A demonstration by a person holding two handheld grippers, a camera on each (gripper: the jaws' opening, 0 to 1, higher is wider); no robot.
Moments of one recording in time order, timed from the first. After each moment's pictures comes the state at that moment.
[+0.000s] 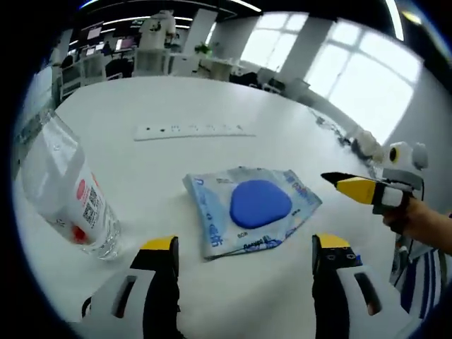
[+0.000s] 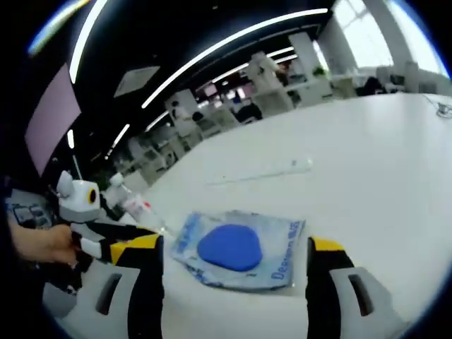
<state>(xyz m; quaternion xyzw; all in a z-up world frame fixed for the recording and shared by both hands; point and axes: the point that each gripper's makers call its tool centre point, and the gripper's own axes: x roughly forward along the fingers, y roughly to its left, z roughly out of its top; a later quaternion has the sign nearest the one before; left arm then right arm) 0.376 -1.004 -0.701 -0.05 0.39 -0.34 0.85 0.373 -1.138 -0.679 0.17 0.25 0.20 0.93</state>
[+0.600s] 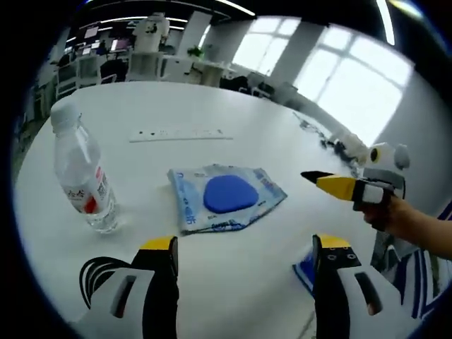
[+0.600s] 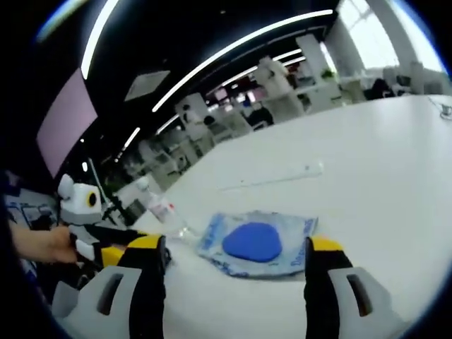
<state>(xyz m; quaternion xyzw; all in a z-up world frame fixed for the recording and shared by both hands) 0.323 -0.999 -0.668 -0.07 0.38 -0.36 0.85 0.341 -1.133 -0.649 0.18 0.24 0.23 0.93</state>
